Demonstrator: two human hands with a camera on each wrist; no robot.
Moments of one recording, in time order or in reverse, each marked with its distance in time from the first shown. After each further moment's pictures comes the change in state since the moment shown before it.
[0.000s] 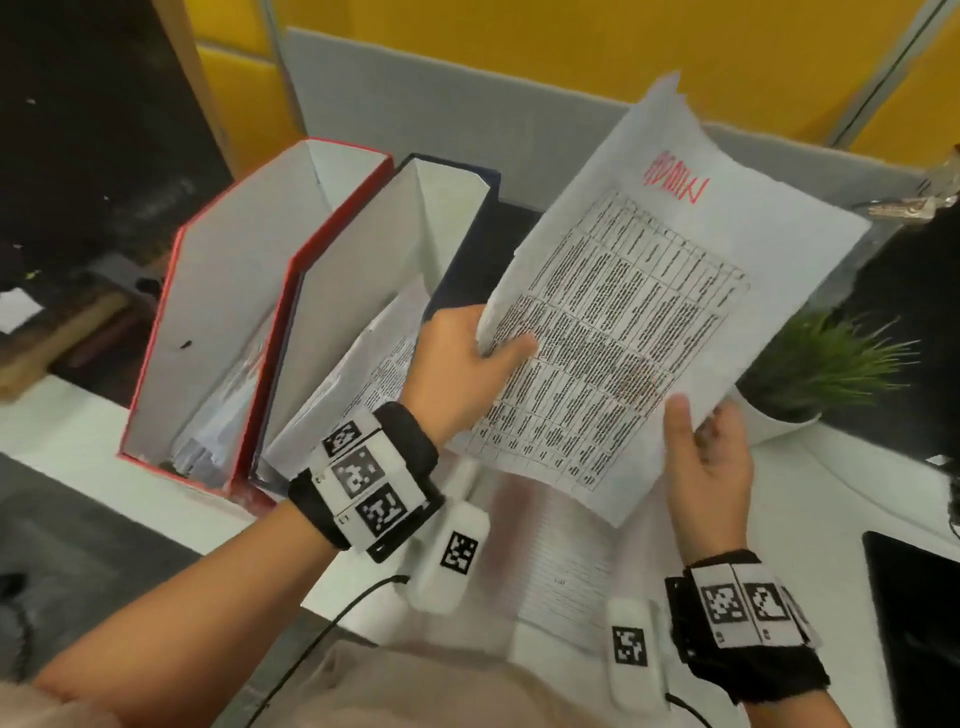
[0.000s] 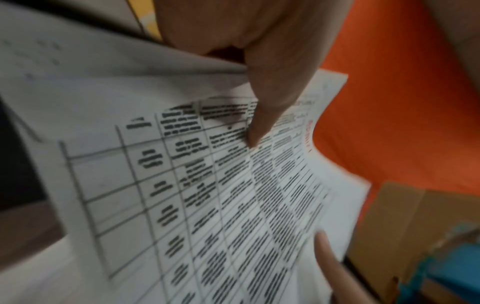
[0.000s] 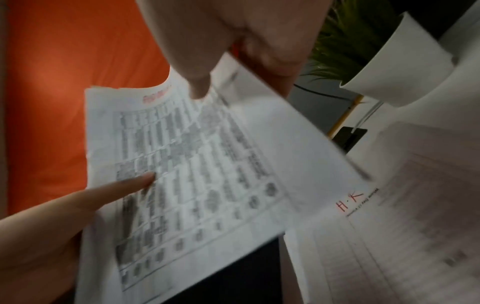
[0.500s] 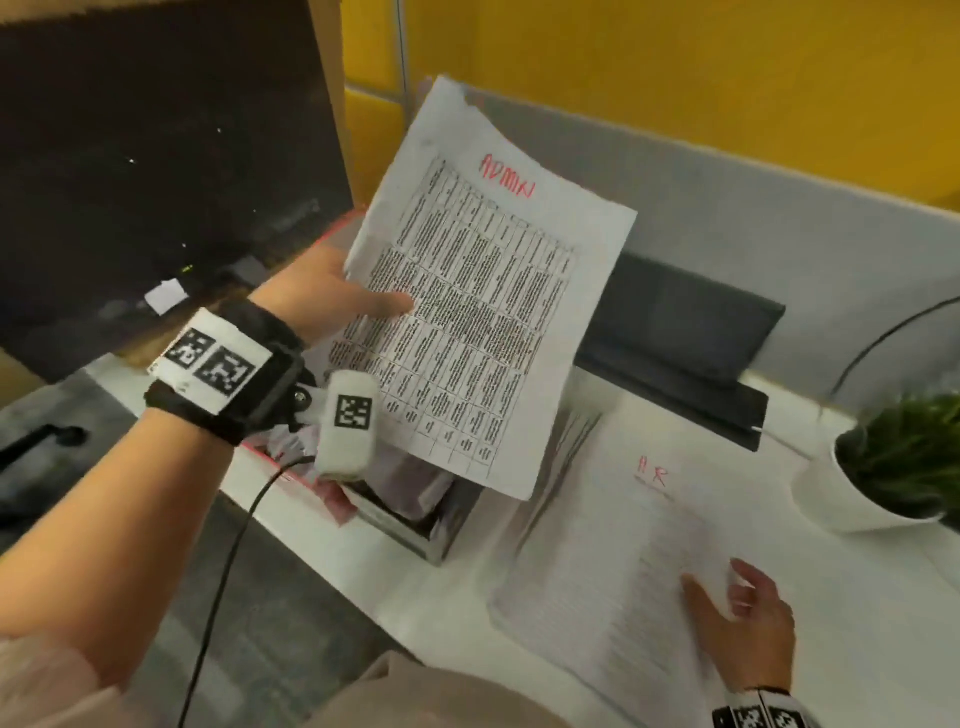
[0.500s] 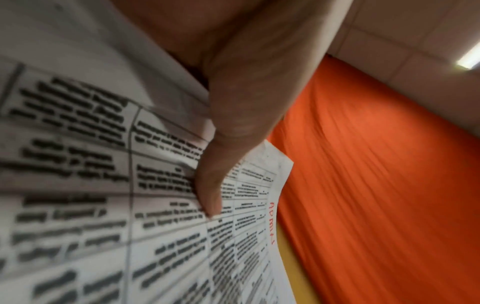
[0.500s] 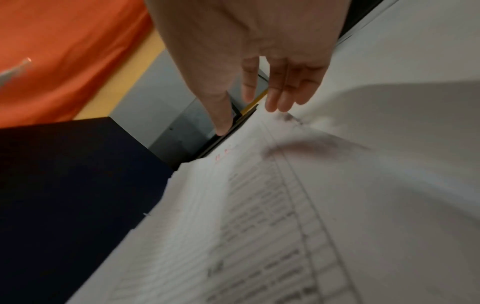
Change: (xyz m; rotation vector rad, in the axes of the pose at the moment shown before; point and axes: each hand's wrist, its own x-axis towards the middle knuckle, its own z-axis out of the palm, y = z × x) left_hand 0.019 -0.010 -0.177 0.334 0.120 -0.463; right_hand -0.025 0.105 -0.045 -0.749 -0.051 0.382
